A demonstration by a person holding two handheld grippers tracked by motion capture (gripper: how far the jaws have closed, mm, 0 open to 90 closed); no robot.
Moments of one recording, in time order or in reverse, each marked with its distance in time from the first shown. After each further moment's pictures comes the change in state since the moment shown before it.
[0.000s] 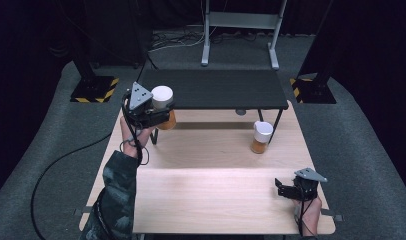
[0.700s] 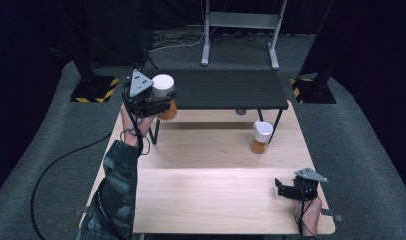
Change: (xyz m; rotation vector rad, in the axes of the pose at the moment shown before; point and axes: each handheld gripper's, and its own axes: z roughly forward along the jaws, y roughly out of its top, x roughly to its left) left arm 0.007 0.021 0.008 -0.020 0.004 0.011; right arm -0.001 0.000 0.000 0.000 0.002 0.003
